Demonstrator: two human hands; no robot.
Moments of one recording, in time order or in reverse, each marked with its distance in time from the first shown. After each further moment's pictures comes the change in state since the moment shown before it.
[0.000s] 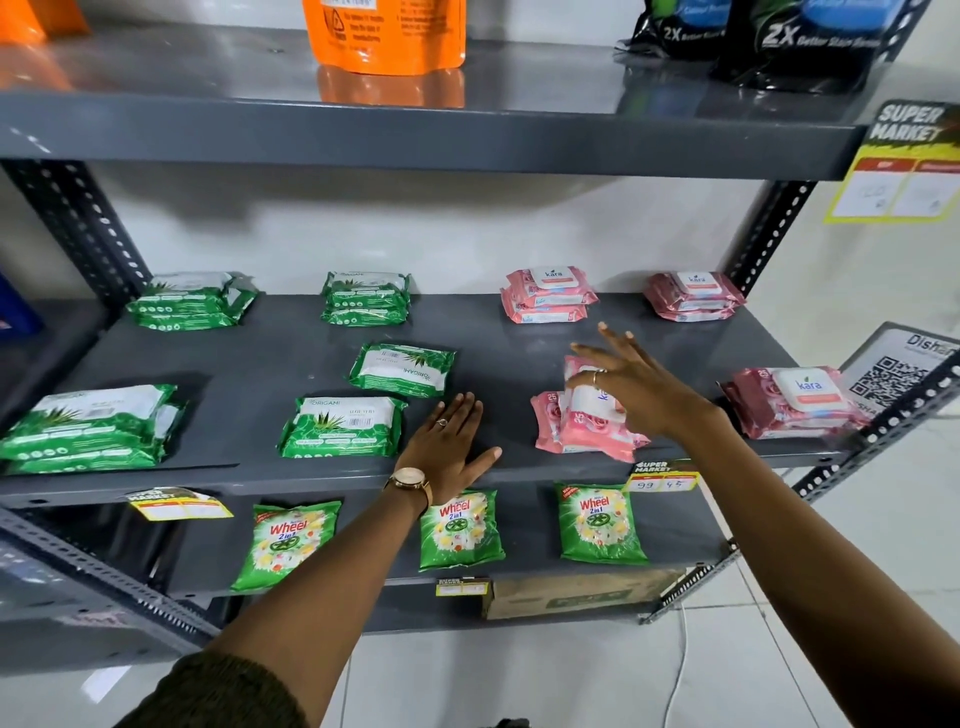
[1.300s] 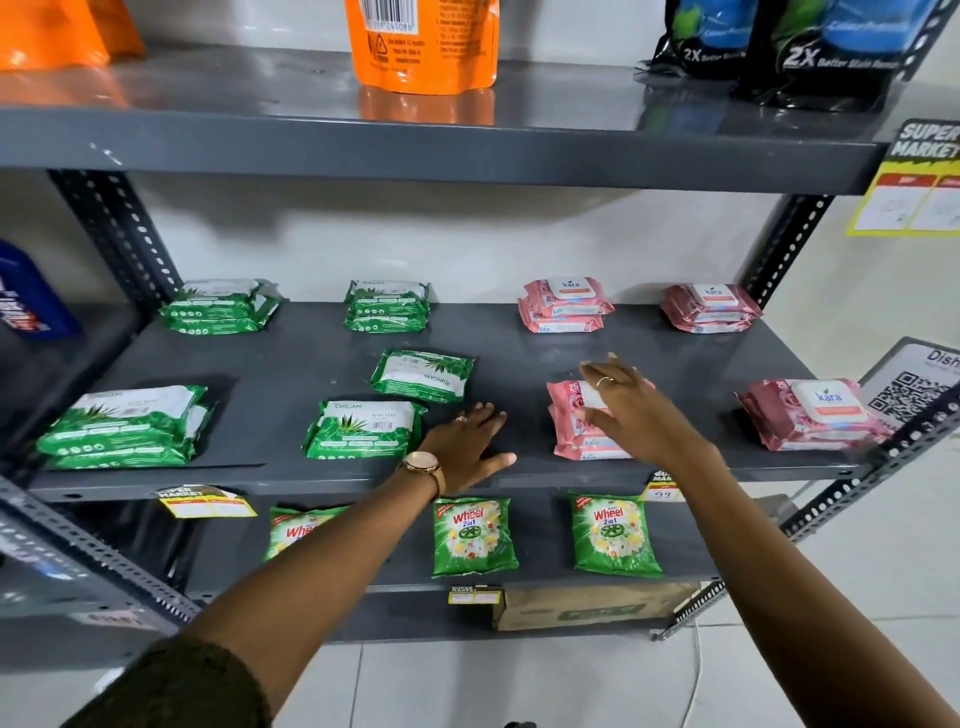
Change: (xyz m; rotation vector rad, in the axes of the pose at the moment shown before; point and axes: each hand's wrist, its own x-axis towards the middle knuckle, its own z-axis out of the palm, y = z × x) left_hand 0.001 0.002 -0.036 -0.011 -0.125 0.027; right_hand 0.001 -0.049 -0.010 0.334 0.029 0.258
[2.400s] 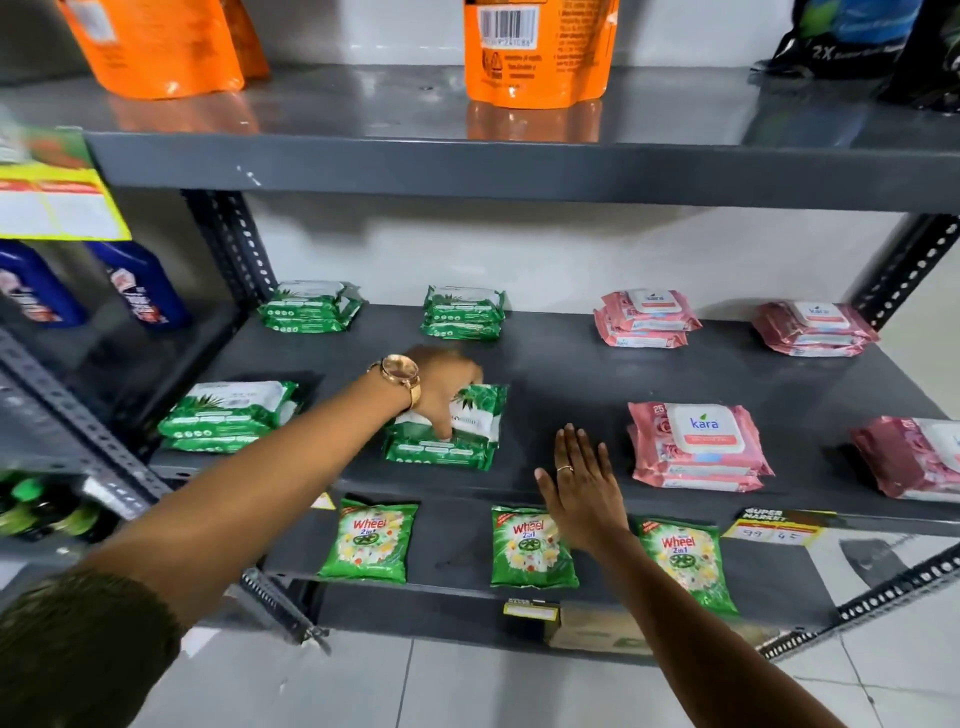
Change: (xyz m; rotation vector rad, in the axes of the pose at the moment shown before) left_hand -0.028 -0.085 -0.135 0.274 -0.270 -0.079; right_hand 0.029 -0.089 0.149 0.017 -0.032 0.068
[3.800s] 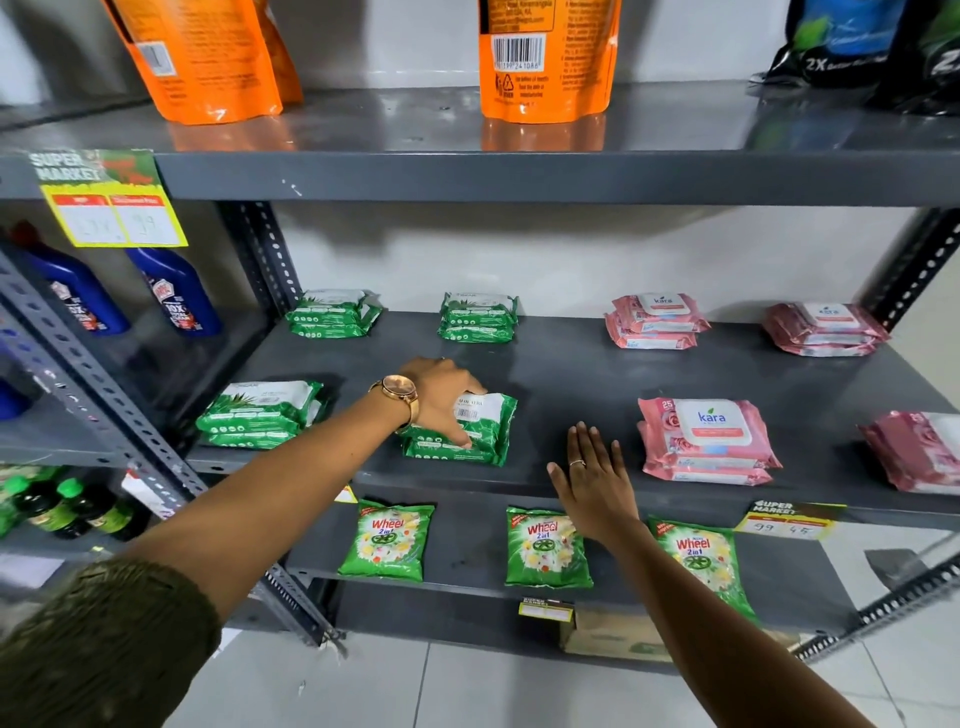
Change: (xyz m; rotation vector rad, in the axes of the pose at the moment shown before) left_hand -0.033 0.001 0.012 -0.028 0.104 -0.070; right_hand -0.002 -0.001 0.001 -0.004 0.012 0.008
